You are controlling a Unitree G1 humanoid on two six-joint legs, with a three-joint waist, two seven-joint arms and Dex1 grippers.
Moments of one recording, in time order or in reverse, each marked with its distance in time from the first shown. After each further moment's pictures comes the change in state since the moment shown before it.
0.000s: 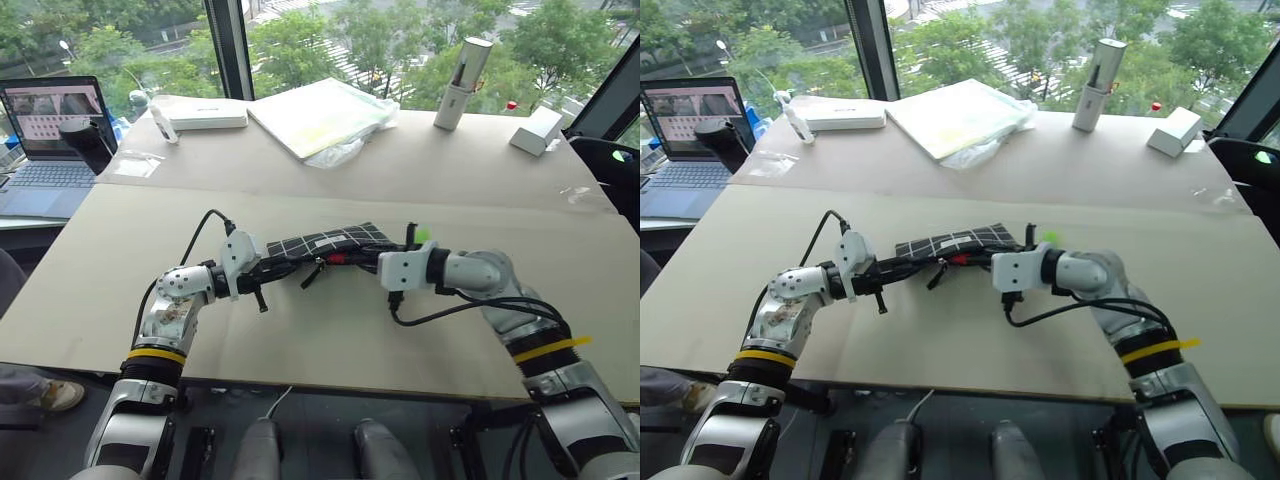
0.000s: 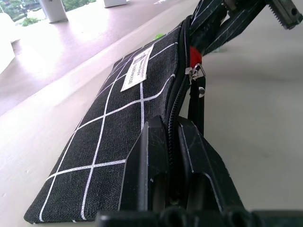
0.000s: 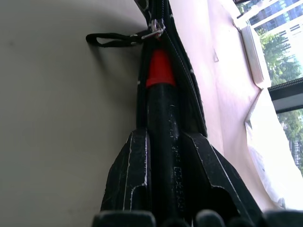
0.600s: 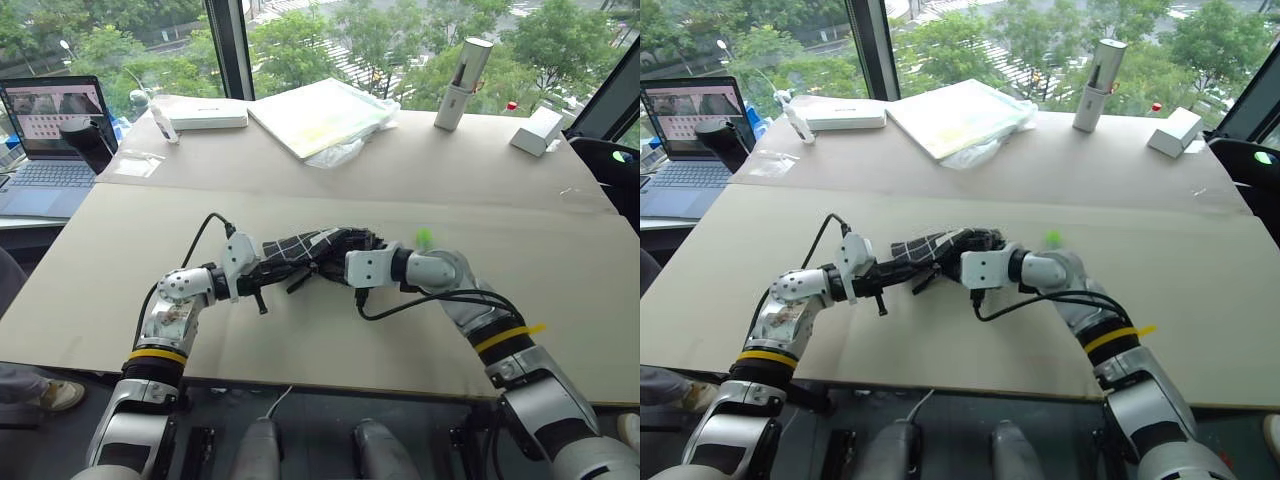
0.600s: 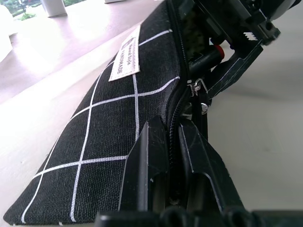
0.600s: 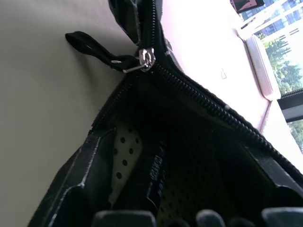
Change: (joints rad) left arm -0.001 -0.009 0.000 0.029 0.000 -0.018 -0.006; right arm -0.059 0.074 0.016 0.117 0.011 0.005 -0.043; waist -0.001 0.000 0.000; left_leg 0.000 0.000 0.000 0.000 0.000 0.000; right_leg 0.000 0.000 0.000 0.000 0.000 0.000
